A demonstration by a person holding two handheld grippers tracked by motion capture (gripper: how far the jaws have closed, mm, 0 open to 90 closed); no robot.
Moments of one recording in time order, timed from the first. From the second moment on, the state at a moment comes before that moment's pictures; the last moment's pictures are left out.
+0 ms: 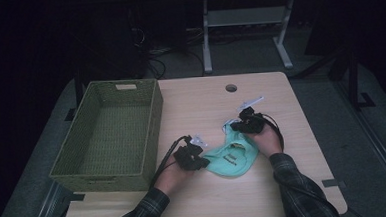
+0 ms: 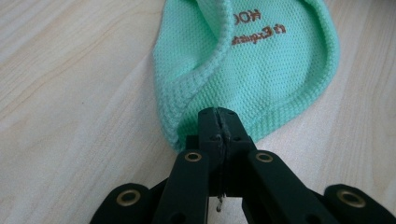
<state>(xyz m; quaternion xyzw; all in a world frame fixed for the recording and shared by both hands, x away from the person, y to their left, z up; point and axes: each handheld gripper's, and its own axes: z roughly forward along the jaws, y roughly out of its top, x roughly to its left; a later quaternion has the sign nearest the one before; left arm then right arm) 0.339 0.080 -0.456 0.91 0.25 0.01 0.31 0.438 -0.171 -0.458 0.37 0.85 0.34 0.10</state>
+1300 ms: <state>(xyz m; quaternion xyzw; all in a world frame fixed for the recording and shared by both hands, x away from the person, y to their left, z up) 0.339 0.080 -0.456 0.91 0.25 0.01 0.32 0.454 -0.187 -0.419 0.40 0.82 0.40 0.13</state>
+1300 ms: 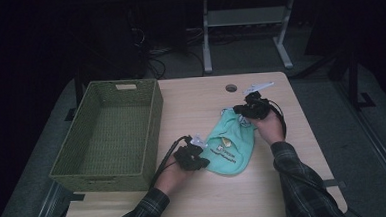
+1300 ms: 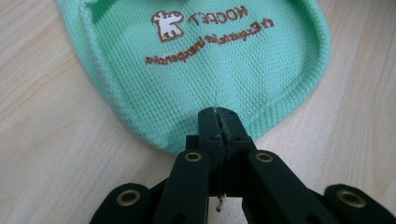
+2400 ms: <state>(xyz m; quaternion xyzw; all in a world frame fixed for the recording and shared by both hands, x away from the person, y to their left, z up) 0.339 0.081 -0.457 0.91 0.26 0.01 0.32 0.361 -0.222 -0.447 0.37 0.83 0.40 0.11</state>
